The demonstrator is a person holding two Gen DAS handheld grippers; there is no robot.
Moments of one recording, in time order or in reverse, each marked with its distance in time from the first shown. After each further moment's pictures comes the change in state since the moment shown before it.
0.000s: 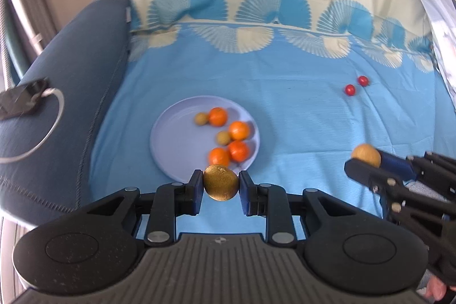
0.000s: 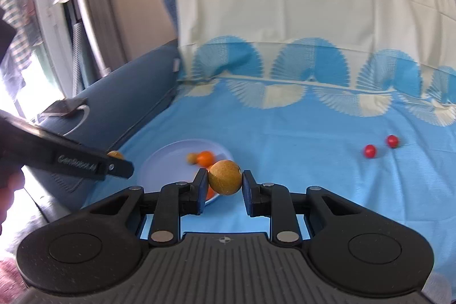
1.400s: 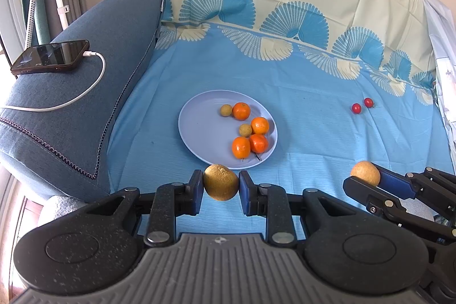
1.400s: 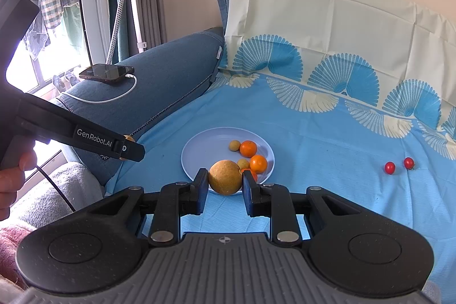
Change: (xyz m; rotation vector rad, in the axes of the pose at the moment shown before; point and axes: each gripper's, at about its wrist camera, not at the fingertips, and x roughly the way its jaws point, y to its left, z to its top) left arm -0.027 0.050 -0.034 -0.139 -0.038 -0.034; right arm -0.015 0.069 -0.004 -0.172 0.026 0.011
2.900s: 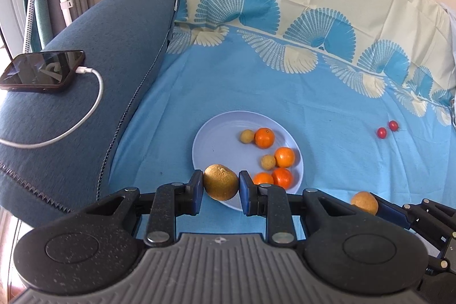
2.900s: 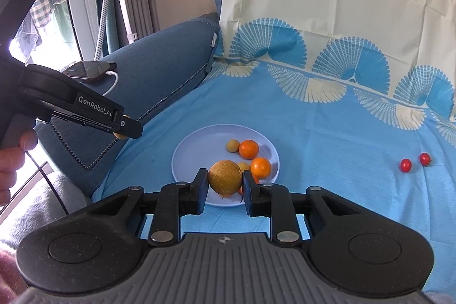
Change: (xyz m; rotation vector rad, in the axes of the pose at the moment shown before) left arm 0.067 0.023 0.061 -0.057 0.029 0.039; right arm 0.070 -0.011 0.021 0.044 0.066 0.013
